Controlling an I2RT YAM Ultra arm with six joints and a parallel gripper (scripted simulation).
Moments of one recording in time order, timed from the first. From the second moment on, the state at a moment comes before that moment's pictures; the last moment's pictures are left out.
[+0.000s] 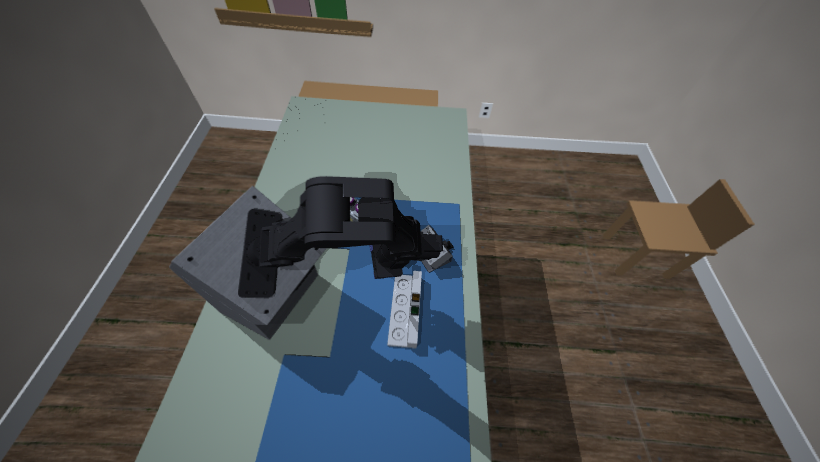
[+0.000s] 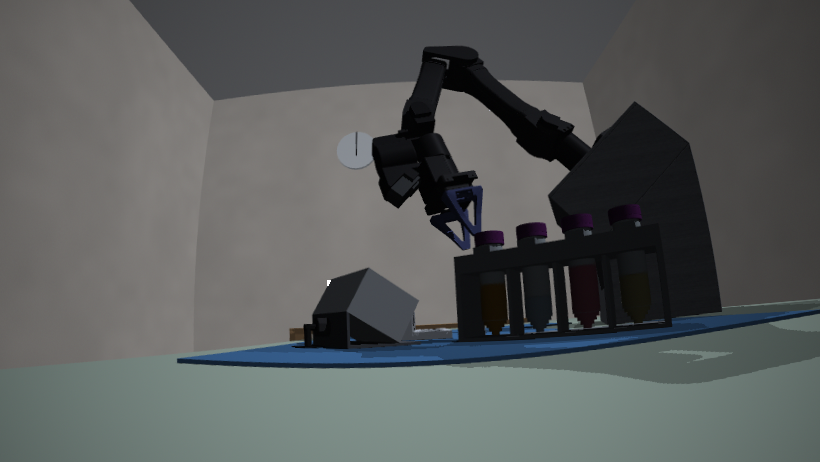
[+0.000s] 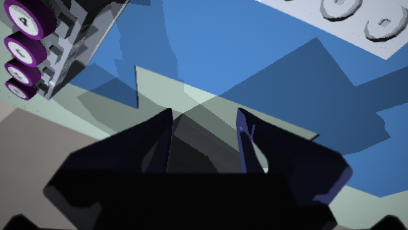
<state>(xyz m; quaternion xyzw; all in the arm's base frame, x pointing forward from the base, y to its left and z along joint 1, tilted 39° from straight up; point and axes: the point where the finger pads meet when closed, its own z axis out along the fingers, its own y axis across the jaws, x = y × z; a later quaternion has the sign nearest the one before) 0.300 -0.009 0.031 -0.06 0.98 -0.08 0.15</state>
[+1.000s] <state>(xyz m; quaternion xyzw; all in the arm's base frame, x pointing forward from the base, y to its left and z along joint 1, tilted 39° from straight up) 0.313 0.066 0.018 -0.40 0.87 -0.26 0.15</state>
